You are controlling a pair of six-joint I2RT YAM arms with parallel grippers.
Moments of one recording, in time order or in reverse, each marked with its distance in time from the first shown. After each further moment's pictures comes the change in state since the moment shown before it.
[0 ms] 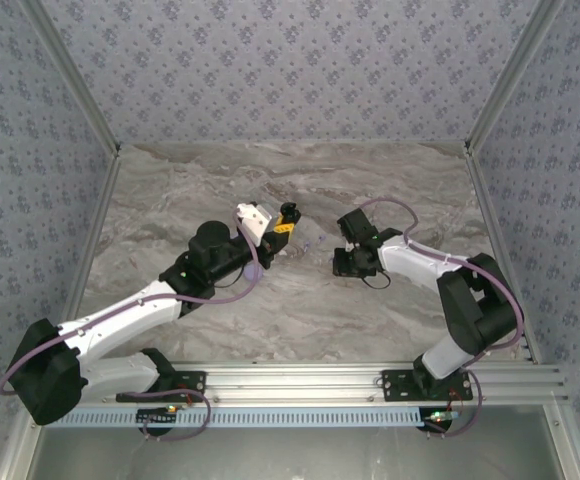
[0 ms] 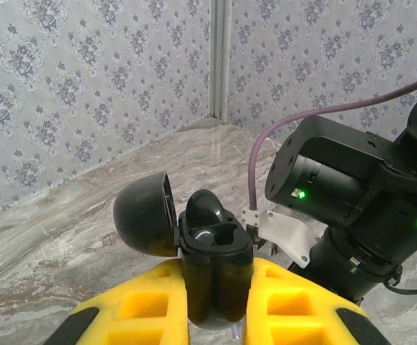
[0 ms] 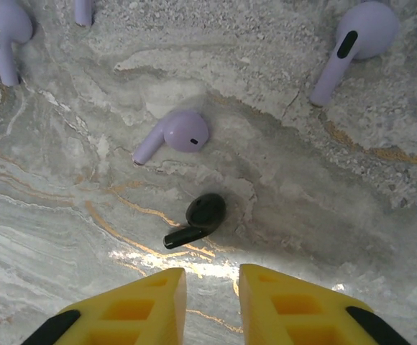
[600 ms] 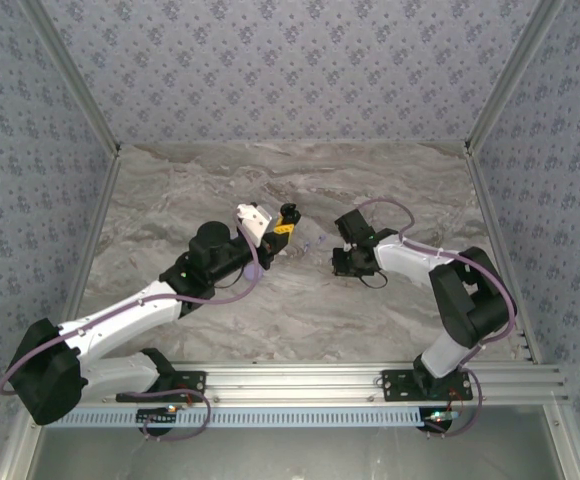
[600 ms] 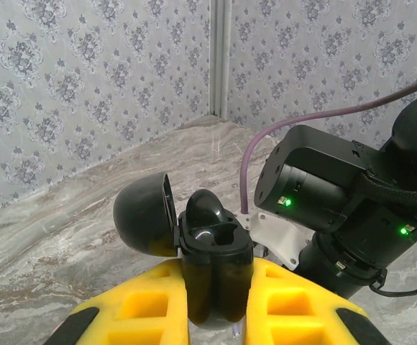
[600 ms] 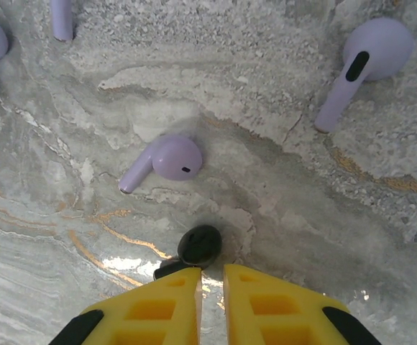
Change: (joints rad) left arm 0.000 0.000 -0.005 -0.001 0.000 0.000; right arm 0.000 0.051 0.003 0.047 0.018 0.000
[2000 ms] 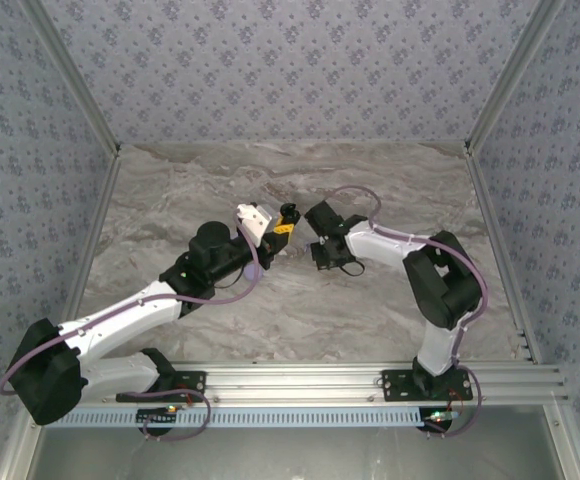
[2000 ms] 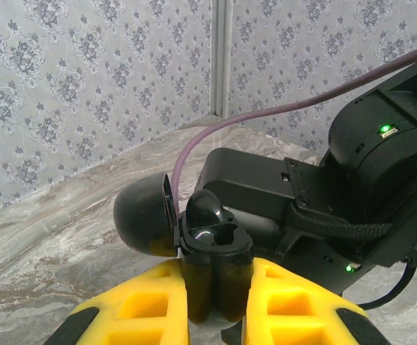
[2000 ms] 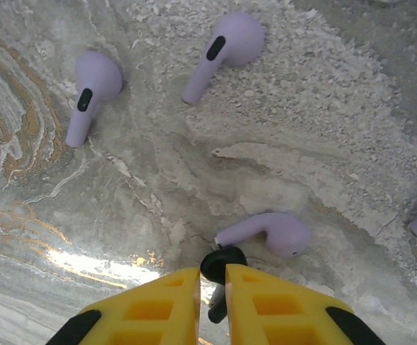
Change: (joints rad) left arm 0.000 0.000 0.000 0.000 -0.003 0.000; right arm 0.132 0.189 0.264 -0.152 0.157 -0.110
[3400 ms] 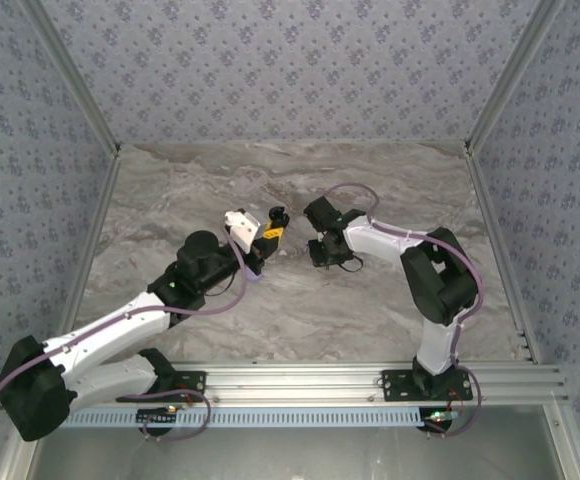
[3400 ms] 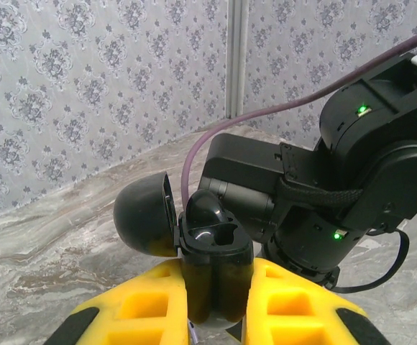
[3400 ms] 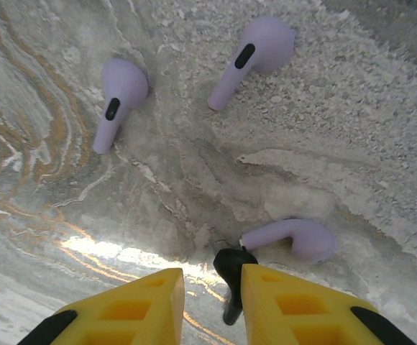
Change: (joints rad) left arm 0.000 -0.113 -0.068 -0.024 -0.049 0.008; right arm -0.026 0.027 0.046 -0.031 -0.075 0.013
